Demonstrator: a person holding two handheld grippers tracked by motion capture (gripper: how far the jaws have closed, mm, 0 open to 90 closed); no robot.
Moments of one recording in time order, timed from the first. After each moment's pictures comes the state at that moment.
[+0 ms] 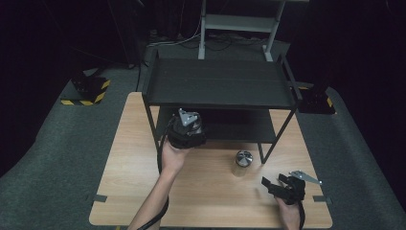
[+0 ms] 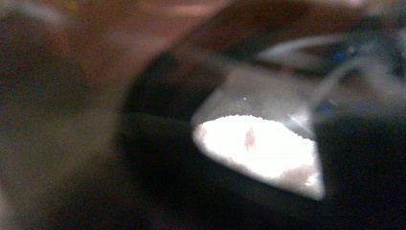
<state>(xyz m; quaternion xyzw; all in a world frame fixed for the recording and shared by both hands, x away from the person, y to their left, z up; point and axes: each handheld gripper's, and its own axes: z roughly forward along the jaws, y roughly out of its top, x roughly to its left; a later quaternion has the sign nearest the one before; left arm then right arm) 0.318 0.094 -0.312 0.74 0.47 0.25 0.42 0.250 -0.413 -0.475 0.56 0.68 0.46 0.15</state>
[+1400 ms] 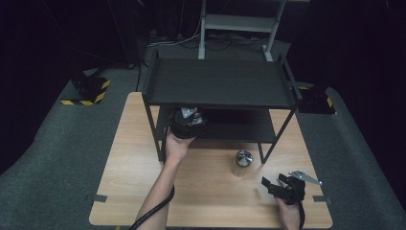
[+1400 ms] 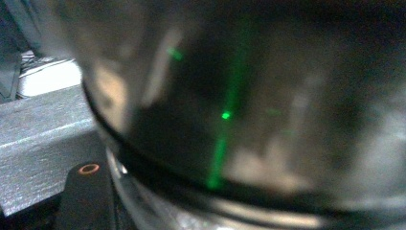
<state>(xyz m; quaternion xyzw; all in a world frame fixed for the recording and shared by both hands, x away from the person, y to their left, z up) 0.353 0.099 -0.331 0.73 0.44 0.27 0.44 0.248 -0.412 -0.475 0.55 0.68 0.46 0.15</state>
